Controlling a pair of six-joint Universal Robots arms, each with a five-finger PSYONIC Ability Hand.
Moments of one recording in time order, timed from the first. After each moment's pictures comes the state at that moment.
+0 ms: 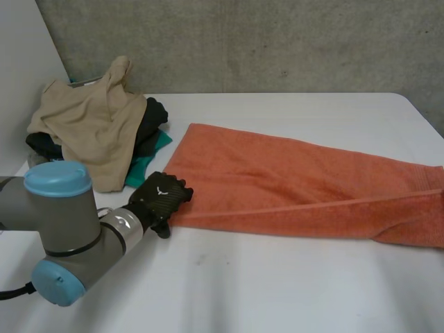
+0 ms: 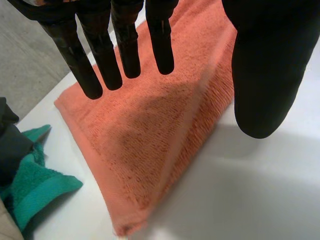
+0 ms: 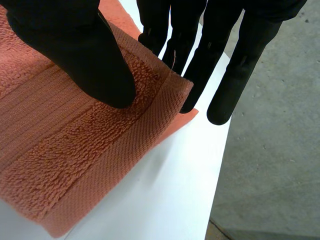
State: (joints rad) left arm 4.32 -2.12 -1.66 3.37 -1.28 3.72; right arm 1.22 -1.23 1.62 0.09 1.17 2.30; left_hand 0.48 0.47 0.47 0.46 0.29; right_hand 1.14 1.19 1.19 1.20 0.99
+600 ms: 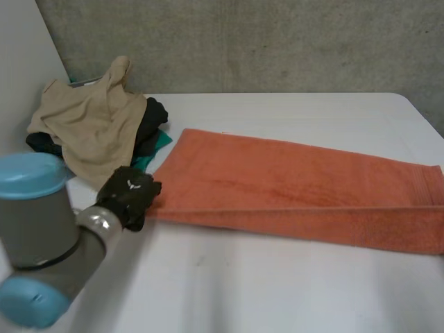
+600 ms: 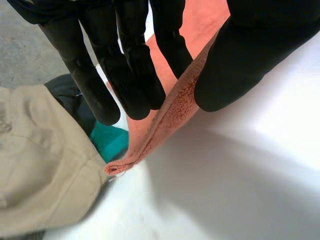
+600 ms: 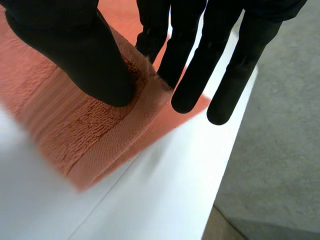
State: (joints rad) left arm 4.29 -1.84 -1.80 3.25 -1.53 3.73; right arm 1.18 -1.38 1.69 0.30 1.16 2.13; left_hand 1.15 1.20 1.19 1.20 0.98; right_hand 1.14 1.19 1.20 1.20 0.99
